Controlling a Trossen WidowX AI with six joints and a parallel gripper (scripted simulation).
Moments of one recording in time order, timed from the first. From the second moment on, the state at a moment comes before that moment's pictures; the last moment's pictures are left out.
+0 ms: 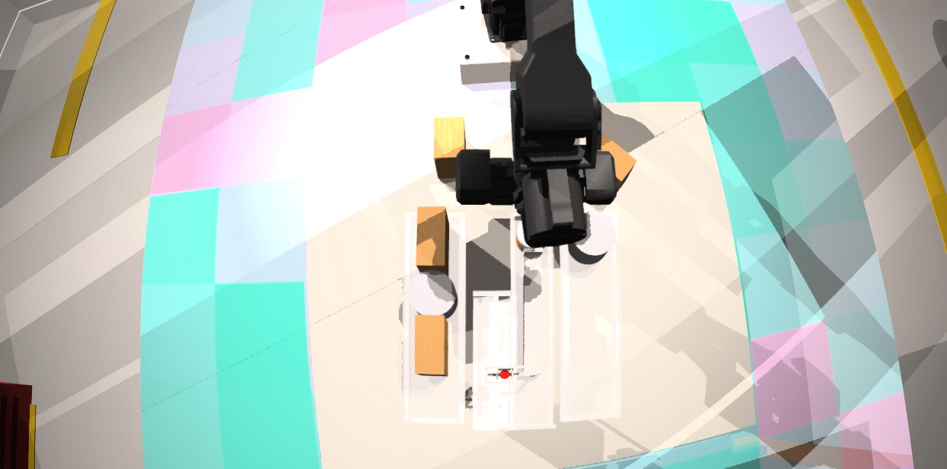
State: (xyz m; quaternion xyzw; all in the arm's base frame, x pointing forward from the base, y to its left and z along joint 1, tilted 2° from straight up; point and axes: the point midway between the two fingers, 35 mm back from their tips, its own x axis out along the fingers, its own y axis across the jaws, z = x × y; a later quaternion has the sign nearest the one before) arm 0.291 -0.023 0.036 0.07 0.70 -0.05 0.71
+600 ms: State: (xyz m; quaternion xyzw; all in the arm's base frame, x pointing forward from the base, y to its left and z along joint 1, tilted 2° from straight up) arm 0.299 -0.024 0.036 0.07 0.70 -0.05 0.71
